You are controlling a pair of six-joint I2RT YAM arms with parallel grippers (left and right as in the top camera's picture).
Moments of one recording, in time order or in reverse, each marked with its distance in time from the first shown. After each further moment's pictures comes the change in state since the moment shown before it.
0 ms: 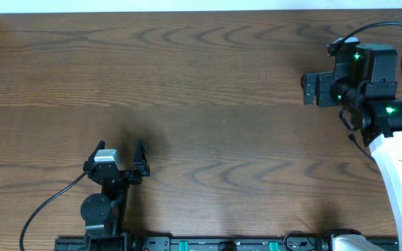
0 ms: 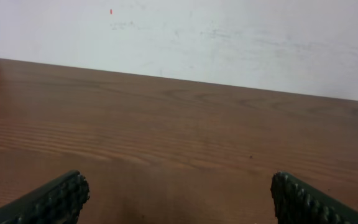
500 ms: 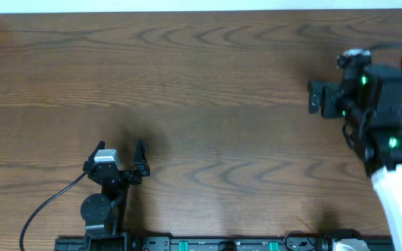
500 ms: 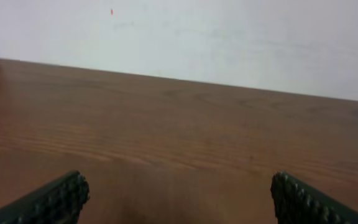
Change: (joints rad) left arm 0.000 0.000 0.000 0.000 -0.003 0.000; right arm 0.000 -0.204 -0.206 0.159 0.053 0.024
